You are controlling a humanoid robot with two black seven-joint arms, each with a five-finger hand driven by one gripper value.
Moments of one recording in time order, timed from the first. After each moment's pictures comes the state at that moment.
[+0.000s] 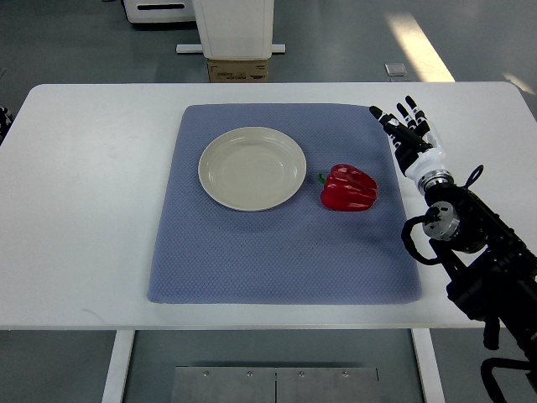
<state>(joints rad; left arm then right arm) -0.01 0.00 -0.21 -0.18 0.05 -0.02 -0.14 0.65 0.00 1.12 0.75 -0.48 -0.10 0.22</state>
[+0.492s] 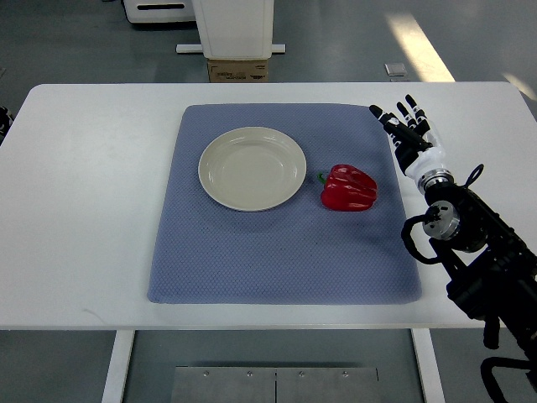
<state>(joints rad) -0.02 0.00 -0.21 -0.18 0.05 -0.02 -0.14 0.65 0.00 1.12 0.75 -0.48 -0.10 0.22</state>
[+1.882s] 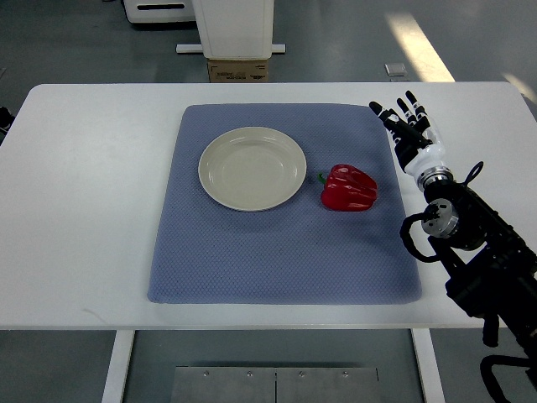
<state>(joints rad) -0.01 0.00 -0.21 -0.18 0.05 -0.02 -0.14 0.66 0.00 1.11 0.75 -0.45 -0.10 0.24</state>
